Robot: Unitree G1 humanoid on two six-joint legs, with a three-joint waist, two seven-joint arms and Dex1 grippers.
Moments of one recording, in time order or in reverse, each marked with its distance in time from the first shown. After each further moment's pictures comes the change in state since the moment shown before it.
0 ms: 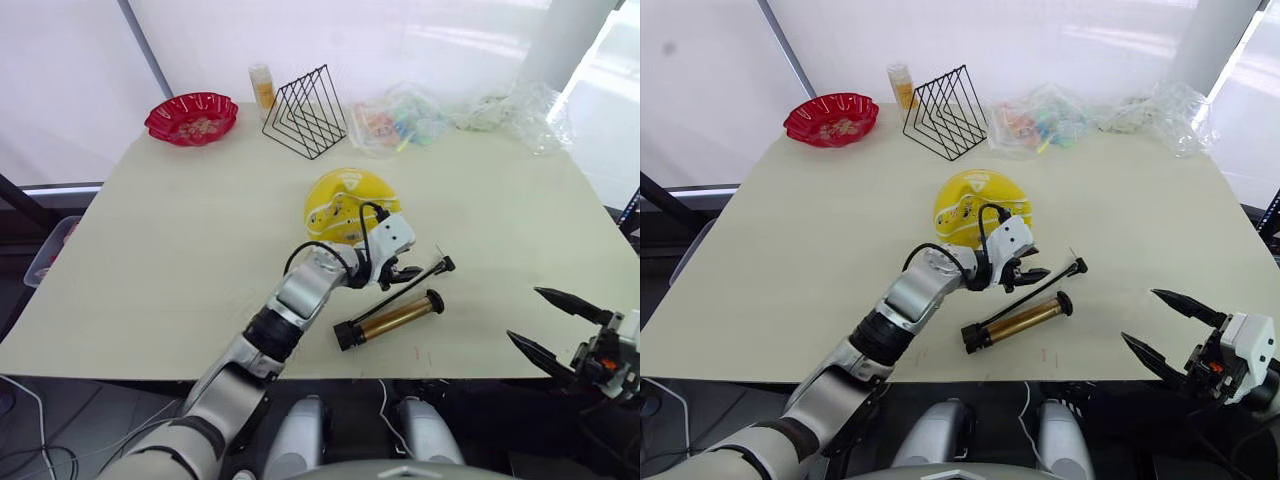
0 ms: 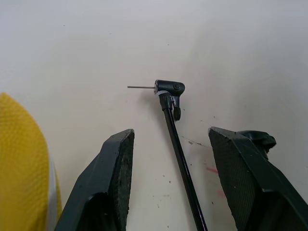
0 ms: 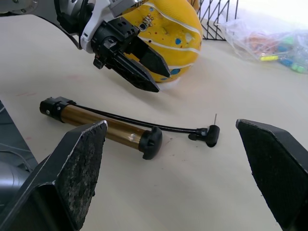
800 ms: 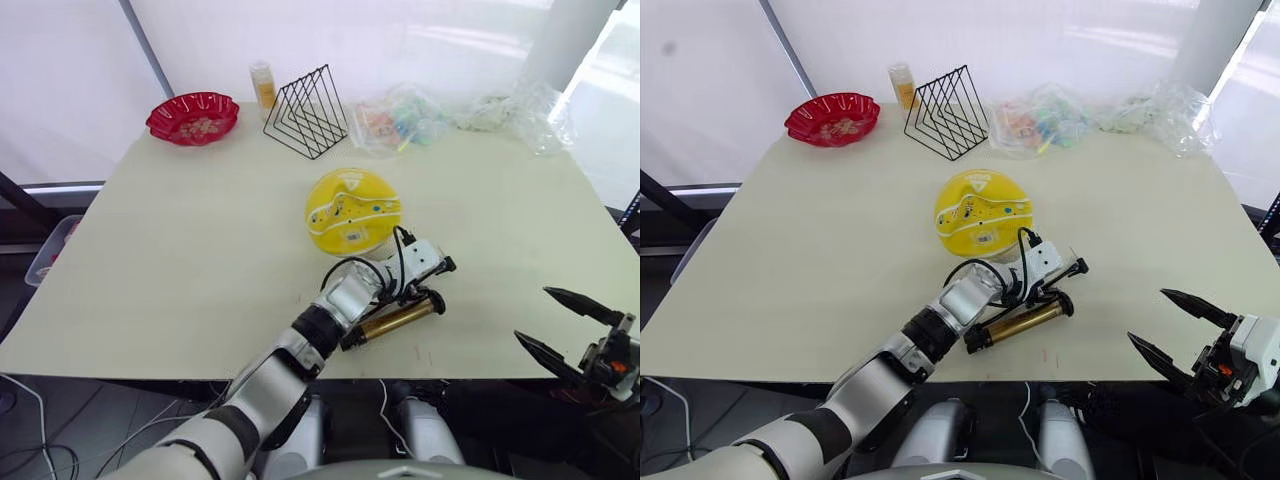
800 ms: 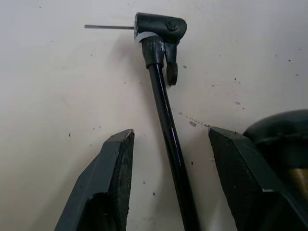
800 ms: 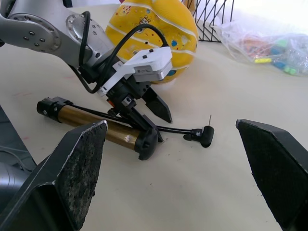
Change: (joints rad) left arm -0.105 -0.226 -0.046 0.485 0.172 -0.136 0.123; right arm 0.028 0.000 -0.029 -0.018 0.006 -0.002 -0.006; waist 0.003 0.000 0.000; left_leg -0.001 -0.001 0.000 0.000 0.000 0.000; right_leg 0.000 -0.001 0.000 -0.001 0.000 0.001
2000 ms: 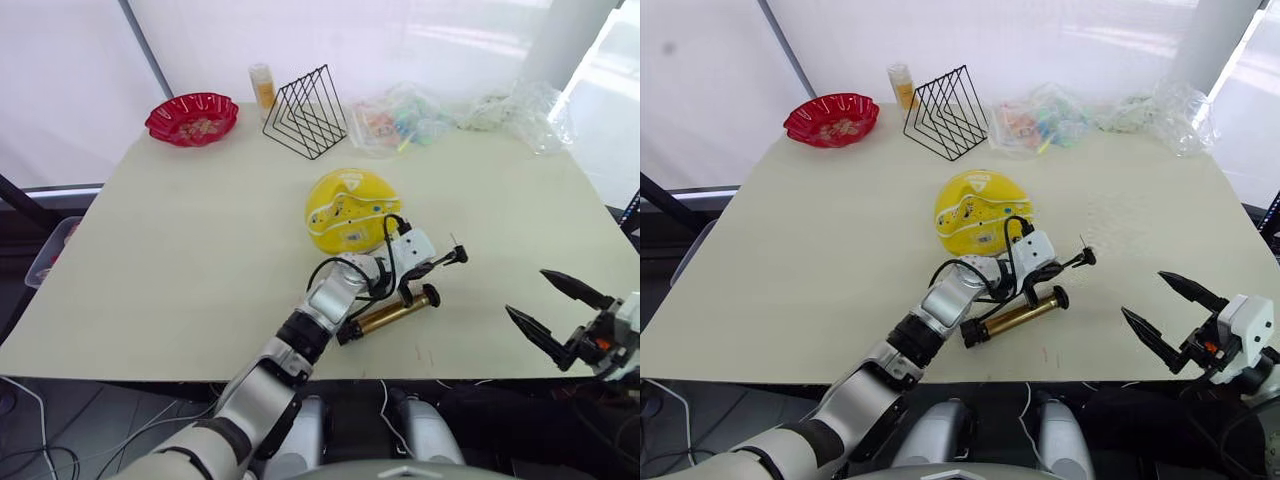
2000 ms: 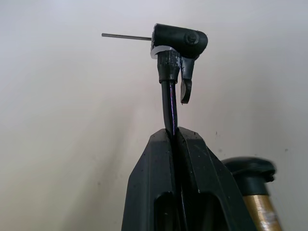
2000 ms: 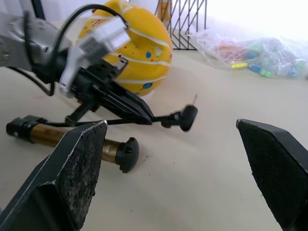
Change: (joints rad) left arm 0.128 0.094 0.100 -0.243 -0.050 -0.213 -0.144; right arm -0.119 0.052 0.045 -0.019 -0.021 0.090 -0.151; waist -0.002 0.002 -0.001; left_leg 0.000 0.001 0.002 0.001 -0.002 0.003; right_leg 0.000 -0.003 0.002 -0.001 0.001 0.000
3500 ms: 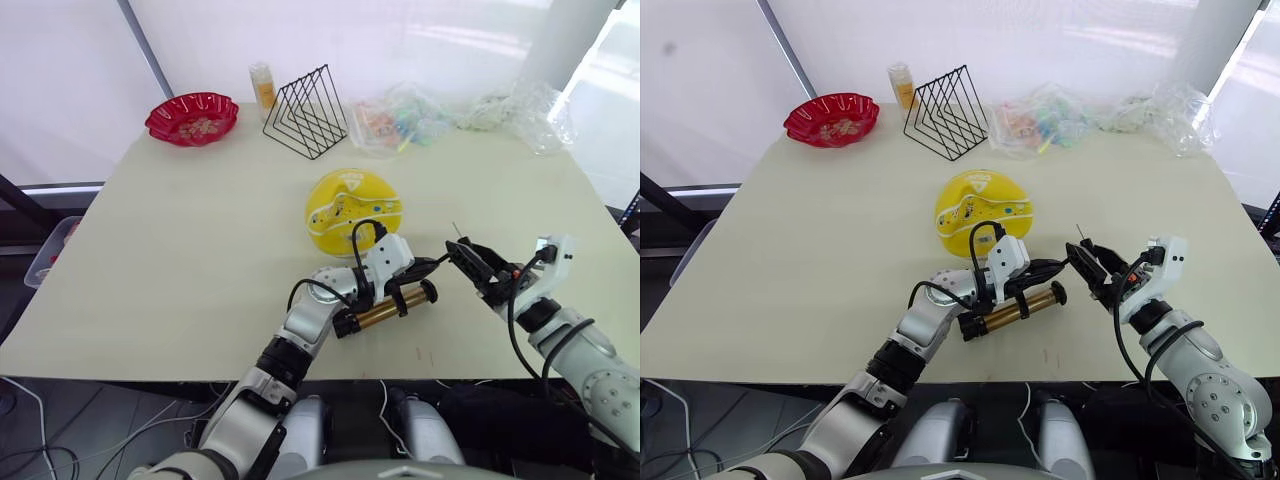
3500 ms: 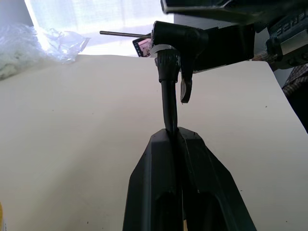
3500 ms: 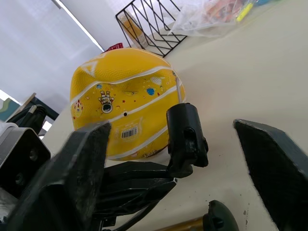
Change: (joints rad) left arm 0.156 0.029 0.061 -0.082 -0.133 -0.275 -0.095; right arm -0.307 0.182 0.163 -0.201 0.470 0.700 -0.747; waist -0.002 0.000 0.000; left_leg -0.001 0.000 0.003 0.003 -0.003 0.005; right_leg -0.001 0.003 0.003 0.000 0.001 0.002
